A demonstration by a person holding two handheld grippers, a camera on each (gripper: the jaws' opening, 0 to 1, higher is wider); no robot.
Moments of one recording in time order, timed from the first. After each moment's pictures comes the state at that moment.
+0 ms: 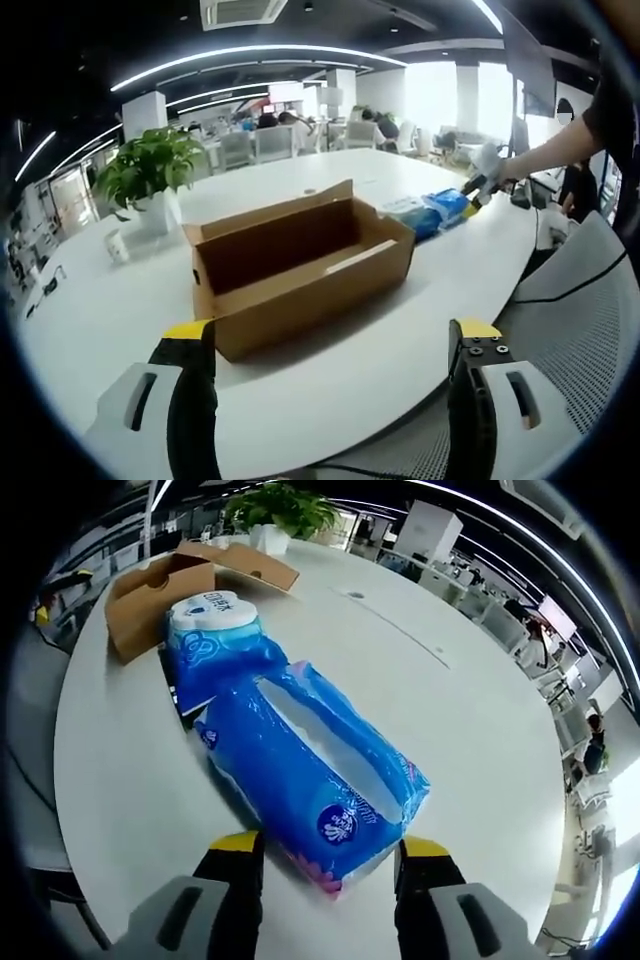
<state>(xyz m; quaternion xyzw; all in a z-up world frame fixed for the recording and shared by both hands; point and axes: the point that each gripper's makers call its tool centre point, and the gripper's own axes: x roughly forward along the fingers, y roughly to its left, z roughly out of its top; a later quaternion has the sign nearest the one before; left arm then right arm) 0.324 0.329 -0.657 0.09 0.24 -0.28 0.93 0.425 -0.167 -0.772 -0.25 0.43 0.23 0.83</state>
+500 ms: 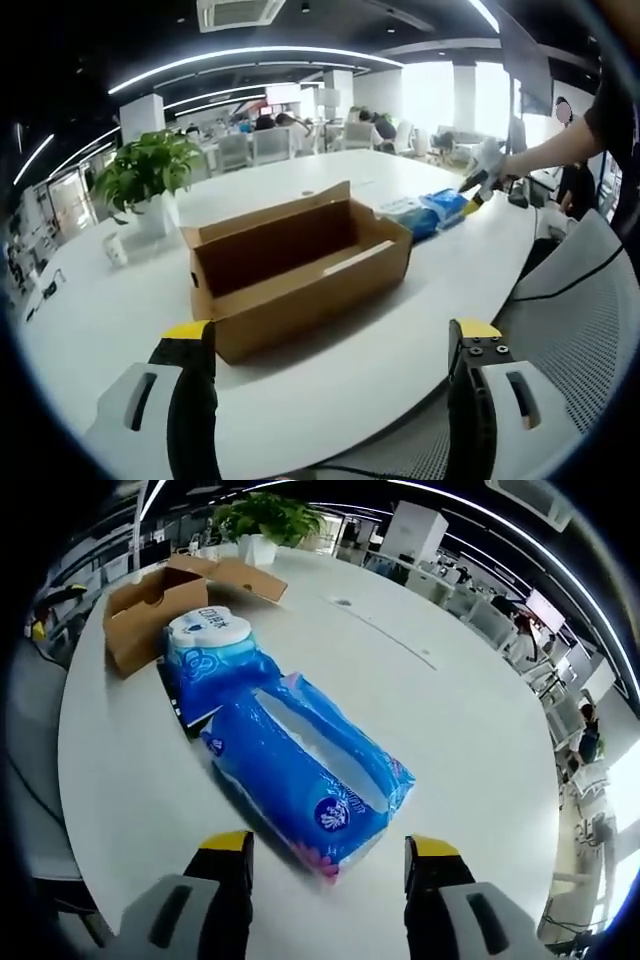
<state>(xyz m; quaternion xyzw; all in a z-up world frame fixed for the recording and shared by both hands) 0.322 0.327 -0.656 0.09 0.23 -0.28 0.93 0.416 -0.169 -0.755 -0.24 0.43 0.22 0.85</state>
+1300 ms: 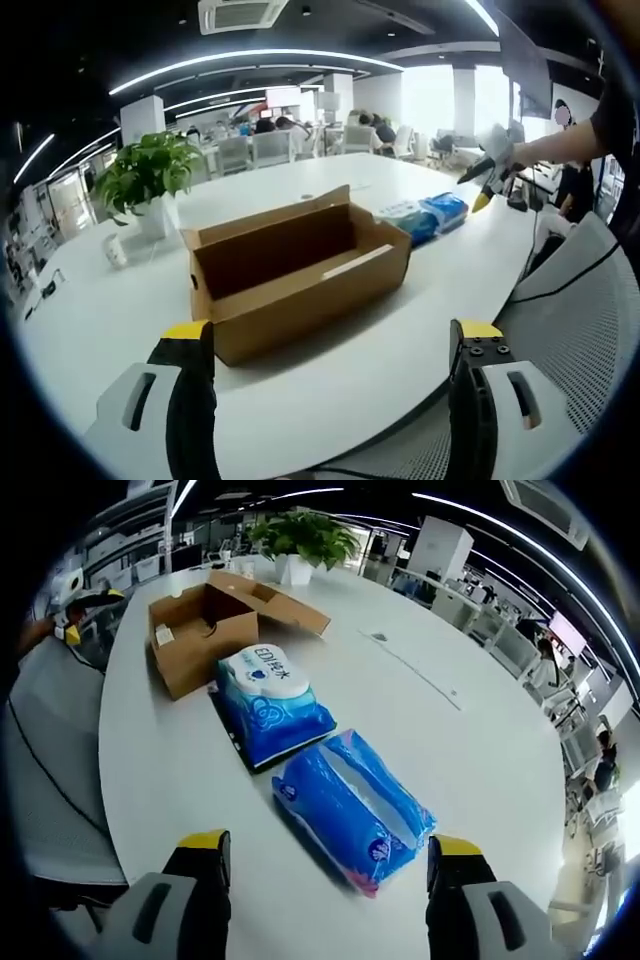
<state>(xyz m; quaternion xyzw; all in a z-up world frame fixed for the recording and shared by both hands) 0.323 0.326 -0.653 0.08 0.23 -0.29 0.93 0.403 -0.116 -0.709 -0.24 0.40 0.29 0.84</state>
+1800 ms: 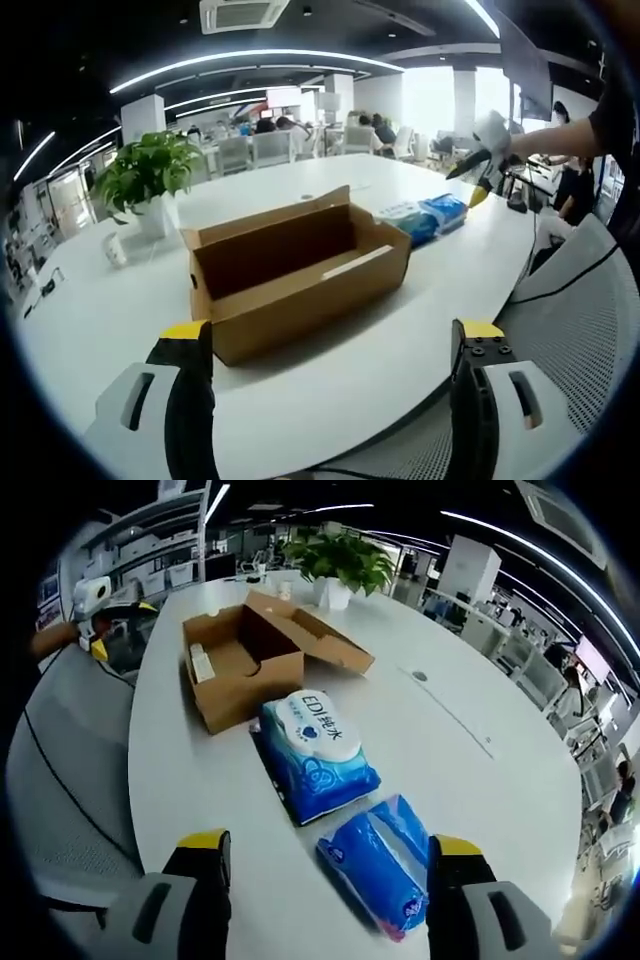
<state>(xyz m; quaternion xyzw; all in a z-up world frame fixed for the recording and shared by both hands) 0.323 0.327 -0.653 0.08 0.23 -0.29 0.93 0.405 -0.060 -0.690 -0.25 0.37 0.36 0.82</state>
